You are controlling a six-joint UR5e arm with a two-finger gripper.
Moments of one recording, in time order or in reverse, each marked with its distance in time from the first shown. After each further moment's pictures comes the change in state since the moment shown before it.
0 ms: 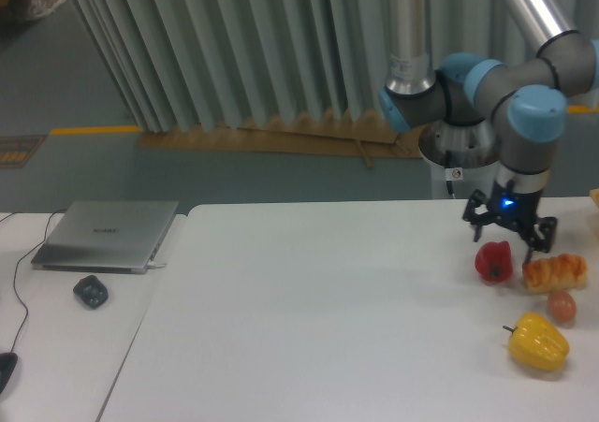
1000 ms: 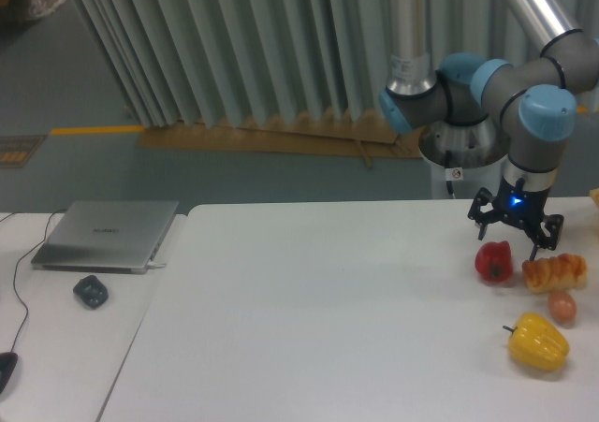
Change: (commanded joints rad) arm 0.123 0.009 0.004 0.009 -0.031 0.040
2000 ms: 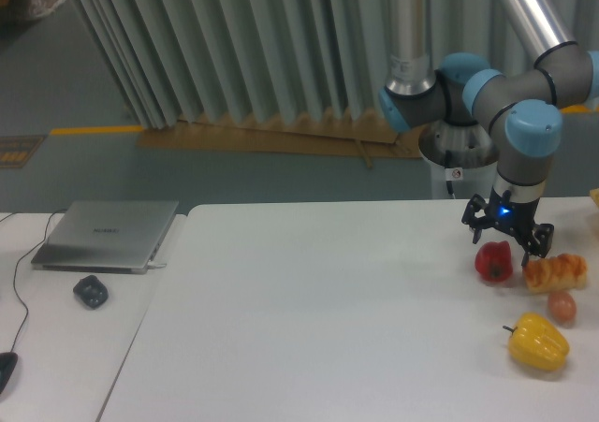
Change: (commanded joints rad) arm -0.043 -0.051 0.000 0.002 0.063 0.015
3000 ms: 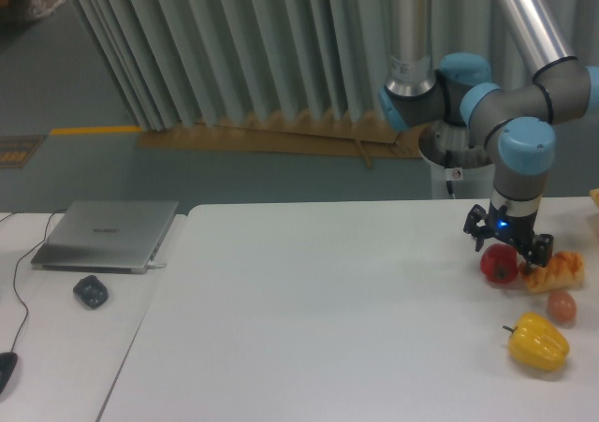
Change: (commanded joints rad) arm -0.049 -0.034 -0.002 0.021 0.046 -0.009
